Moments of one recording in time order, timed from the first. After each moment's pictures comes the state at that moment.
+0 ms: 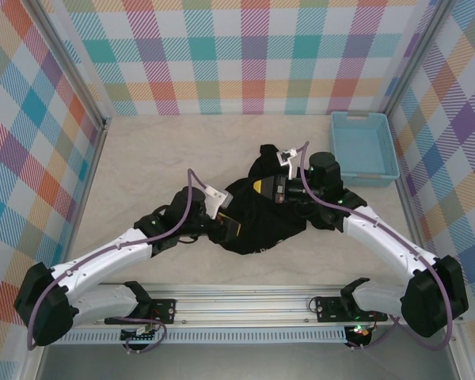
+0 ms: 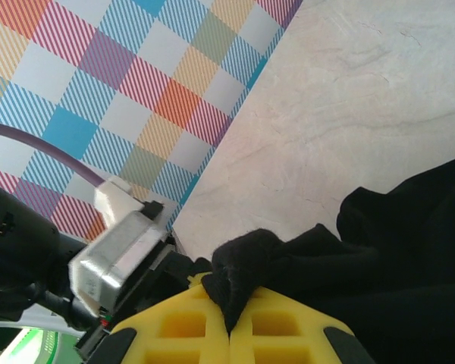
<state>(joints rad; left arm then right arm) -0.77 1.10 0.74 -0.27 0.34 -0.36 0.50 1.19 0.85 -0.01 -0.72 0.65</state>
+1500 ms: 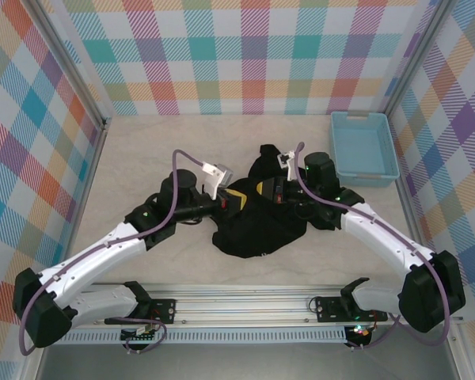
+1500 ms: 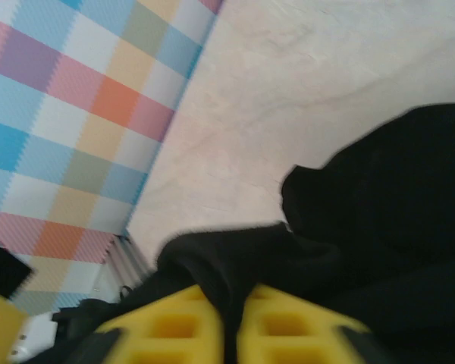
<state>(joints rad) -0.77 1.08 0.93 -0.18 0.34 -0.34 0.50 1.23 0.89 -0.18 -0.59 0.60</state>
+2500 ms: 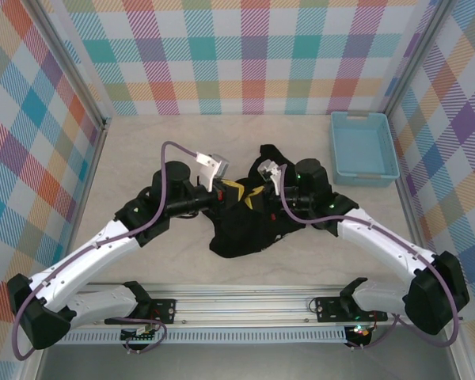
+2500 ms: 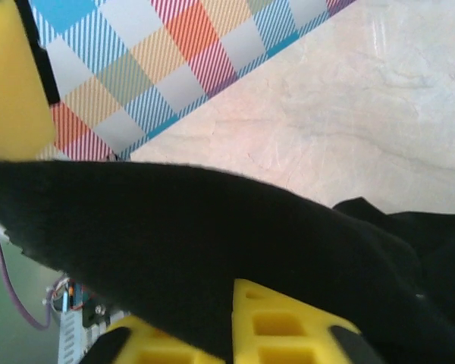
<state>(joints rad) -0.77 1.06 1.03 -0.28 0.28 -0.34 0.62 1.19 0.85 -0.05 -0.67 0.17</state>
